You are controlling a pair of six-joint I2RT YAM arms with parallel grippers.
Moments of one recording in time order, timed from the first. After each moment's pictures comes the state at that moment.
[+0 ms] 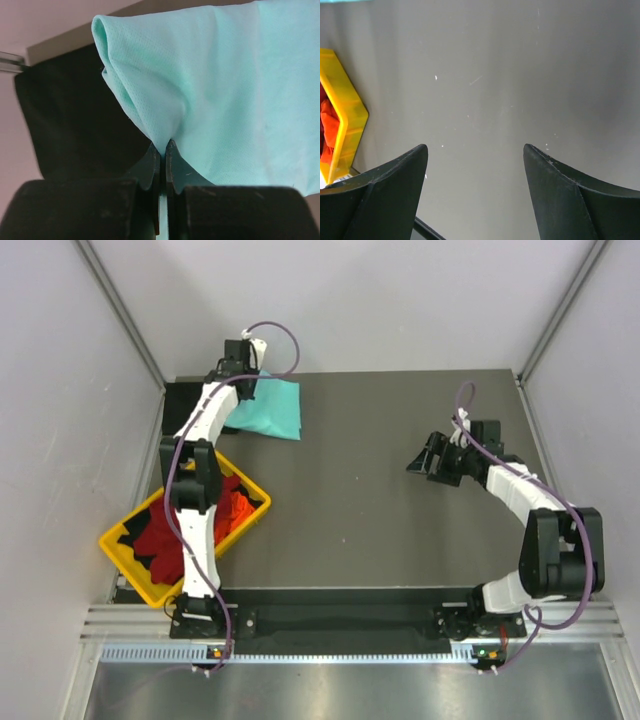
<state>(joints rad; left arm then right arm) -0.14 2.26 2.08 -0.52 -0.16 0.22 0.04 1.46 0.88 -0.25 -0.52 0.40</state>
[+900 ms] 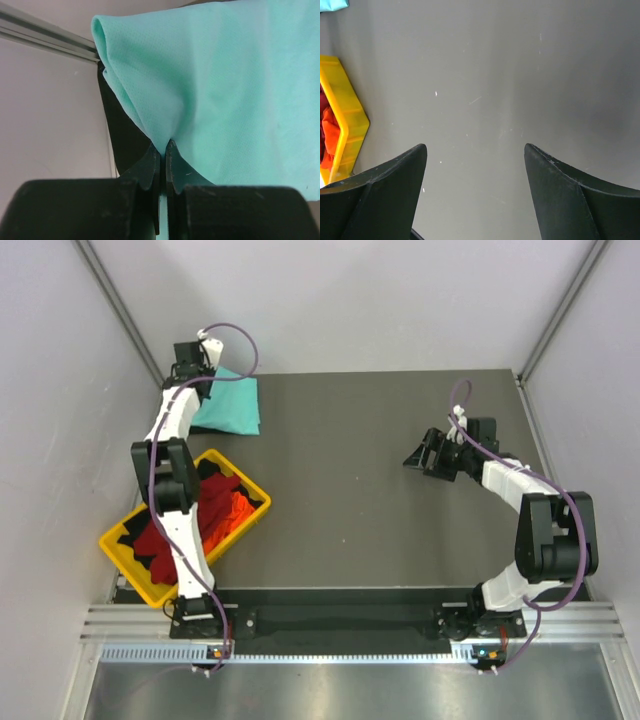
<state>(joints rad) 0.08 2.22 2.01 -0.39 -0.12 0.45 0.04 1.56 0.90 -0.13 -0.55 0.42</state>
